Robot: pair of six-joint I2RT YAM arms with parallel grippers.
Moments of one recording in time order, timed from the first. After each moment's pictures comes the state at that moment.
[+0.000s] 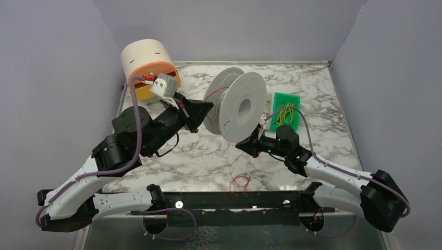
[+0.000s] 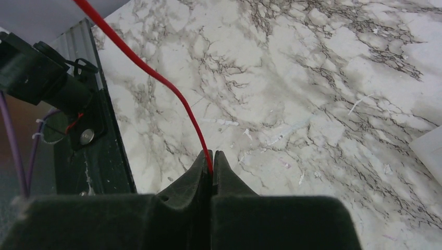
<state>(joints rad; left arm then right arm) -1.09 0.88 1.43 -0.49 -0.34 -0.39 0.73 1.09 0.43 0.44 -0.42 0.19</state>
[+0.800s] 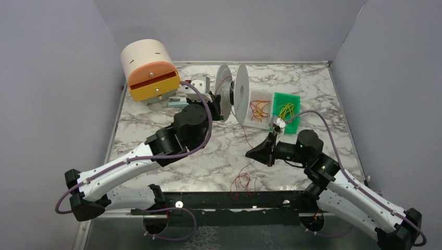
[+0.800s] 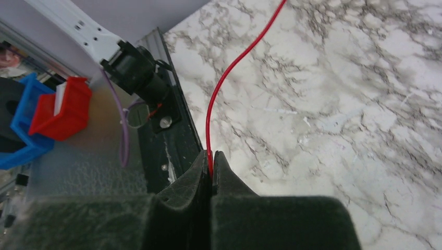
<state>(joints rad) -1.09 1.08 1.20 -0.17 -0.79 -0.35 0.73 0.65 0.46 0.01 -0.52 0.31</state>
